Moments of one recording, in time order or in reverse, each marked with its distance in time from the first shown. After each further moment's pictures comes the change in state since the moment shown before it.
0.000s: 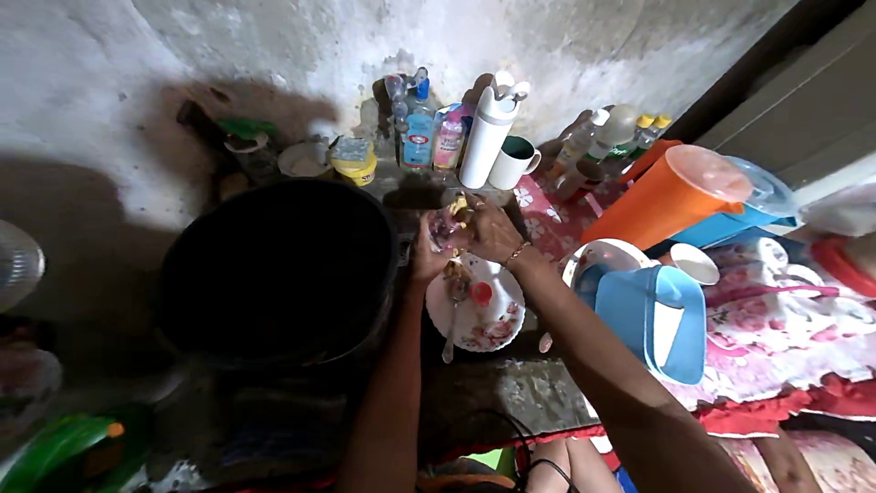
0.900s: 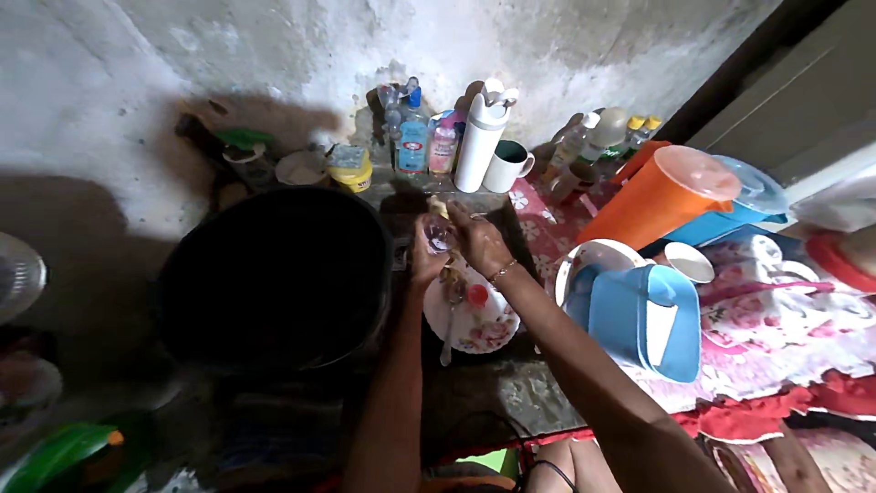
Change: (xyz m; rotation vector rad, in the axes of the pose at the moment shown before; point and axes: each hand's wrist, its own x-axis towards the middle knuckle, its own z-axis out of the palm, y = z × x) left_hand 0.003 0.006 0.004 -0.032 0.064 -0.028; right_hand -0.011 -0.027 0.017 0.101 0.175 0.100
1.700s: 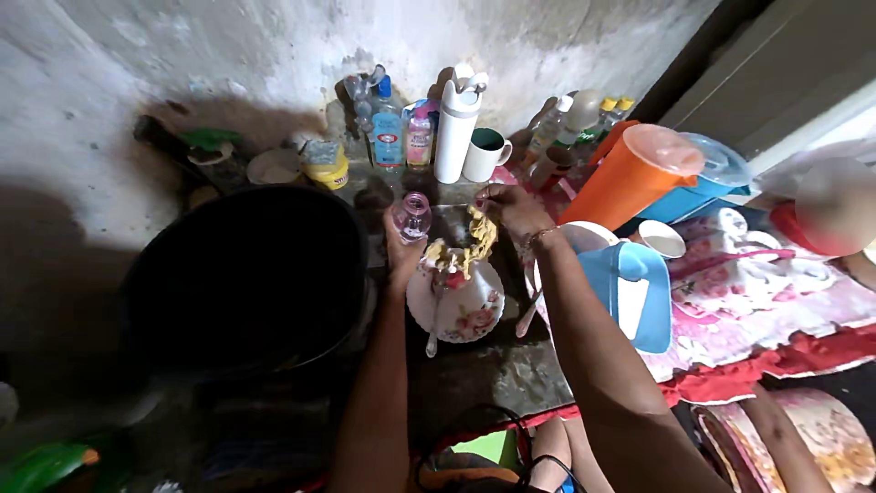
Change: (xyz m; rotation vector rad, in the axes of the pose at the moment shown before) left_hand -0.010 0.012 0.000 -0.027 0.087 -0.013; right_hand -0.009 0.045 -0.078 0.614 -0.044 0.305
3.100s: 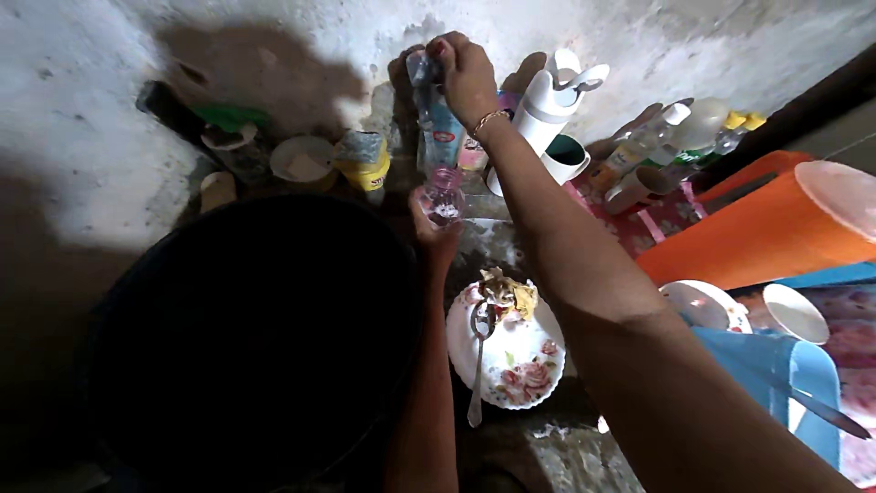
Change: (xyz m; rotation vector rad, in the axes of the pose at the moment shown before) left_hand 0.082 -0.020 0.007 -0.150 0.267 -0.023; right_hand 0.233 -0.095 0.107 -0.289 0.149 -0.341
